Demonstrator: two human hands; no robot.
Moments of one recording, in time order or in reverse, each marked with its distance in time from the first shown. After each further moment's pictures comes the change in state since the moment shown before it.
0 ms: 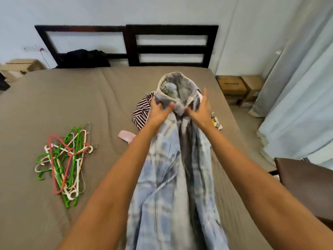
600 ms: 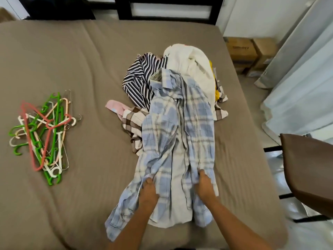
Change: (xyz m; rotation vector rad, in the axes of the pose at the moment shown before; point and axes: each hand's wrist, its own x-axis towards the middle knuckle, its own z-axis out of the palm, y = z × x) left_hand -0.160 -0.330 -0.030 1.057 -0.114 -0.548; right_hand -0.215 0.251 0.065 -0.317 -0.390 0.512
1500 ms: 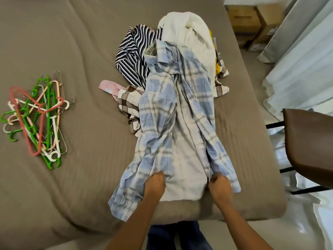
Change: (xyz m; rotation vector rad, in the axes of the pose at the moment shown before) left_hand -0.022 -0.010 0.037 0.299 -0.022 0.211; right_hand -0.050 0.071 0.019 -0.134 0.276 0.281
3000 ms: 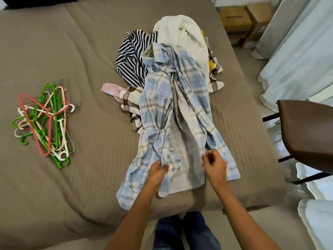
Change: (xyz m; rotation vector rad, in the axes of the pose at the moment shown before) left_hand -0.033 0.016 -0.041 -1.234 -0.021 -0.251; right_hand -0.042 -0.049 -0.040 0.627 0.171 -0.367
